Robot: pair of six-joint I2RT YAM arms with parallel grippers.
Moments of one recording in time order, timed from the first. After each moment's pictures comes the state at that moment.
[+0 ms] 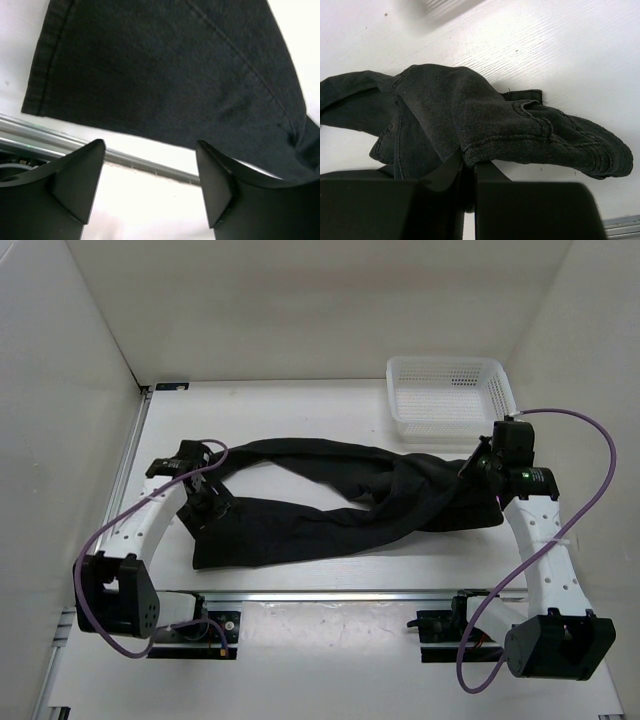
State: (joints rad) left arm -0.12 1.29 0.97 -1.07 0.05 -0.78; right arm 0.00 1.07 1.06 -0.77 0.02 0.49
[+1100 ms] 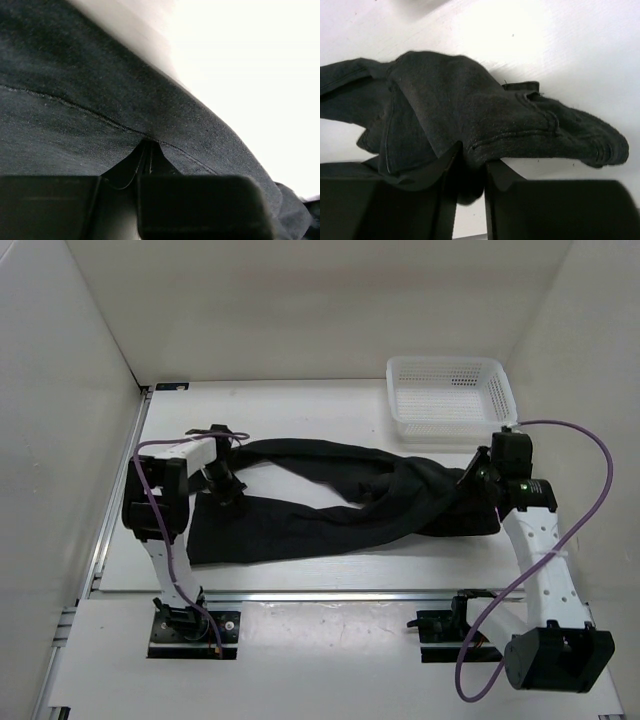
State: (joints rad) left arm -0.12 1.93 1.26 -0.95 0.07 -0.78; right arm 0.00 1.02 0.99 -0.76 0.01 0.49
